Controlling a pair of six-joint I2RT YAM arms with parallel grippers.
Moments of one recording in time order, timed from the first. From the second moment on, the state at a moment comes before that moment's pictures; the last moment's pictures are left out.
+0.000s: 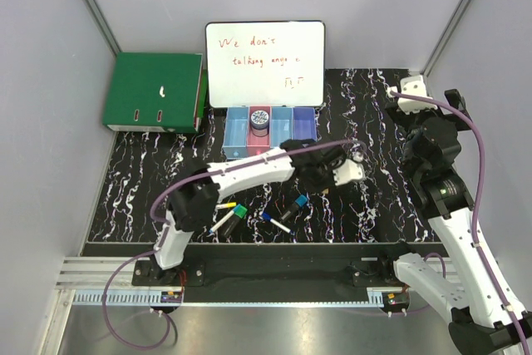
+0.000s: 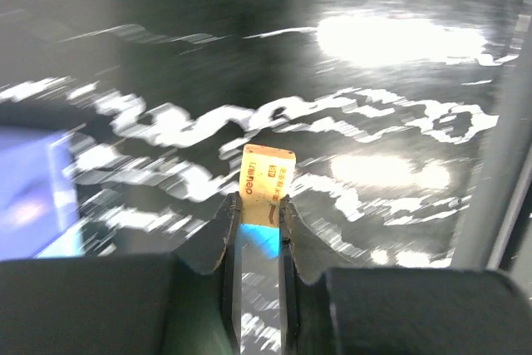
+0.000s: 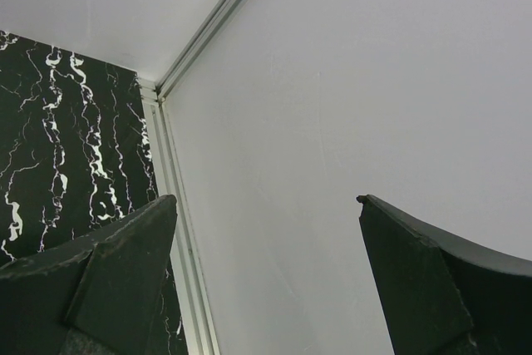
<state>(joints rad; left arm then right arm) -1.09 2.07 1.72 -0.72 0.16 0.39 0.32 0.81 1.05 -0.18 0.71 -0.74</state>
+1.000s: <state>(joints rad) -0.59 2.11 1.82 -0.77 -0.09 0.40 0.31 0.82 1.04 -0.15 0.71 -0.74</state>
